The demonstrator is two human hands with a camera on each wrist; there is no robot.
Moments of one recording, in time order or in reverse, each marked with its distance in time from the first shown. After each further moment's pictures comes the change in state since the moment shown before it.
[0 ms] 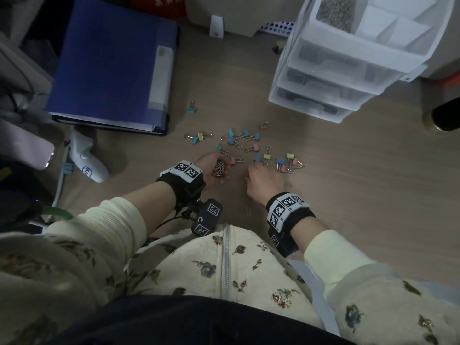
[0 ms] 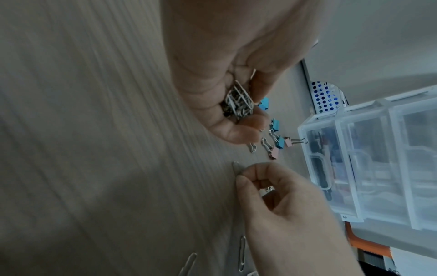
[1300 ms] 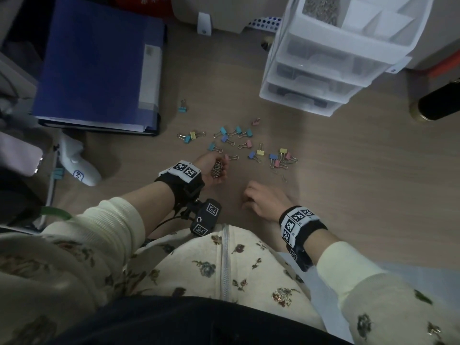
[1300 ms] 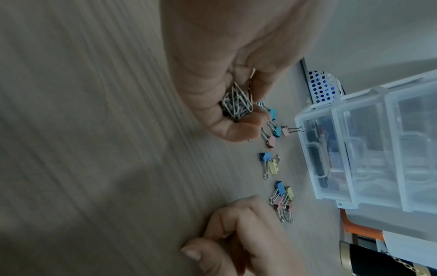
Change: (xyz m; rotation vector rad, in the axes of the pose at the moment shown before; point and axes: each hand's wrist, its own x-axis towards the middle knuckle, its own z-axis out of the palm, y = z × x) left_hand 0.004 -0.004 0.004 0.027 -0.080 -0.017; right_hand -0.035 0.030 0.026 0.077 -0.151 -0.312
